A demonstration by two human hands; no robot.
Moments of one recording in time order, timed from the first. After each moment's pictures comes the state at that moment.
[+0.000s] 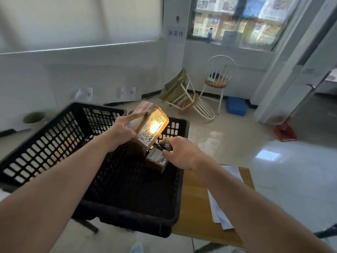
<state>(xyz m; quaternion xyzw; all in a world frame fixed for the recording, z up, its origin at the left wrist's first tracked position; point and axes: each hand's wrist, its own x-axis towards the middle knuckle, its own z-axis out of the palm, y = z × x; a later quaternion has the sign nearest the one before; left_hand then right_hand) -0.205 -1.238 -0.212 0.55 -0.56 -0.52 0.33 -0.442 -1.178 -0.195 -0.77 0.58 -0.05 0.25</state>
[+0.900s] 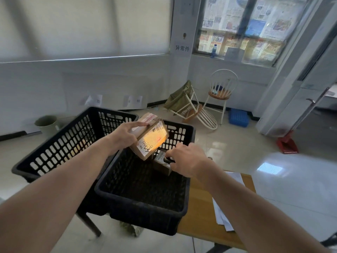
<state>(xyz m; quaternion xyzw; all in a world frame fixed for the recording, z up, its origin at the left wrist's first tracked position) -0.171 -1.177 -0.178 0.61 -0.58 -0.47 0.28 -0.408 -1.128 -0.167 -0.83 0.54 0.14 0.04</state>
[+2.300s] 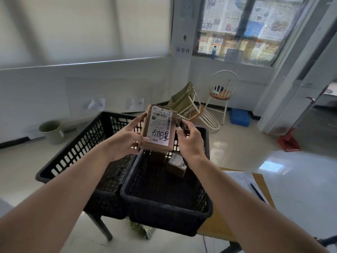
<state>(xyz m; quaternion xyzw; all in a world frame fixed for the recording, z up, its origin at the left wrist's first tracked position) -0.084 -1.160 -0.168 0.48 -0.51 -0.63 0.34 -0.315 -1.150 -0.175 -0.54 0.63 -0.46 0.31</state>
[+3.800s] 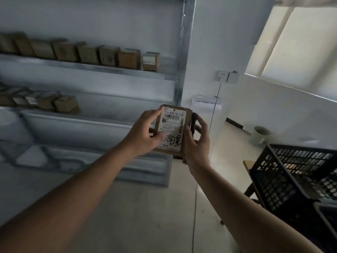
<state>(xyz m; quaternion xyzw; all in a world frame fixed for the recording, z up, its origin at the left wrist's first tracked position) 0.005 -0.453 -0.160 0.86 -0.26 0.10 0.43 -0.046 -0.637 -0.179 -0.66 0.08 -0.24 0.71</state>
